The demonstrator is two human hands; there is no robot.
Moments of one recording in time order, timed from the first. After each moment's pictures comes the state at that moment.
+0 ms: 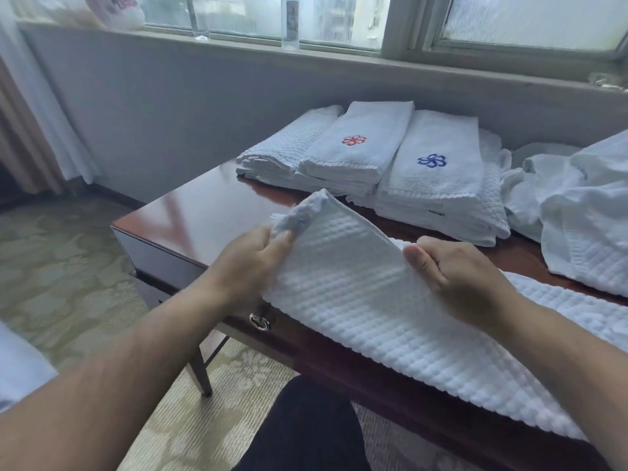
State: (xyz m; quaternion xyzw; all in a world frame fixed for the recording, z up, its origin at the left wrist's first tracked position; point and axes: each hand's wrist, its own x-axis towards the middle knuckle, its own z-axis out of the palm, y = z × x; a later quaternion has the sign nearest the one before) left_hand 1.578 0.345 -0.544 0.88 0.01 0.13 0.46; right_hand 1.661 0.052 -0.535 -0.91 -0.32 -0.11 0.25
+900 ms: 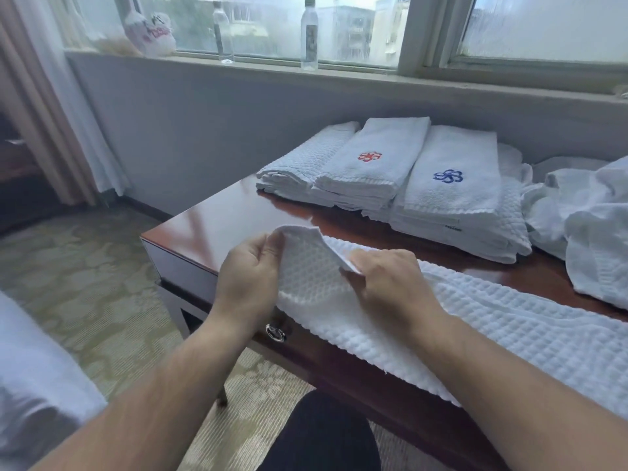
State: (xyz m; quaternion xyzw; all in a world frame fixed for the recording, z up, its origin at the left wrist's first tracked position) left_hand 1.561 0.336 -0.550 0.77 0.12 0.30 0.55; right_hand 1.648 0.143 -0.551 -0.90 -0.36 -0.16 0.19
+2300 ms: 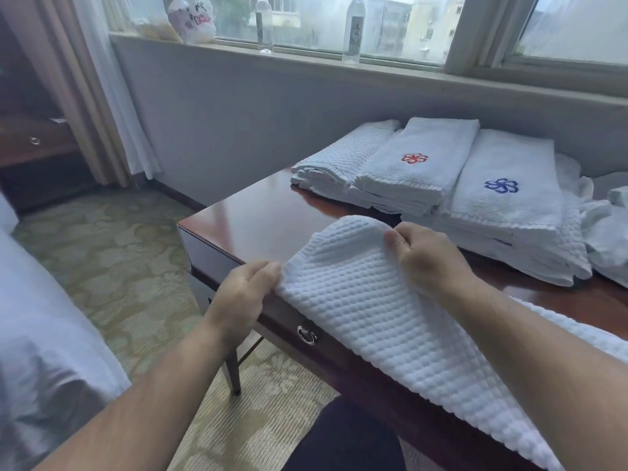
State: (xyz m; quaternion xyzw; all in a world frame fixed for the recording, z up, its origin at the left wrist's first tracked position) left_hand 1.533 0.390 -0.581 0.71 0.08 0.18 0.67; right_hand 1.700 0.169 -0.534 -0.93 -0.25 -0.03 0.28
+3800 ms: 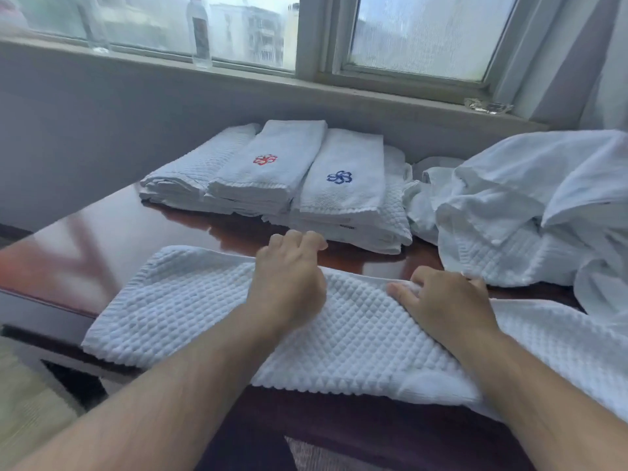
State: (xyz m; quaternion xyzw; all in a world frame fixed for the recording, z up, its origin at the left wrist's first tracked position) left_hand 1.649 0.192 -0.544 0.96 -0.04 0.17 0.20; right_hand 1.662 -0.044 -0.541 -0.99 -0.04 -0.13 0.04
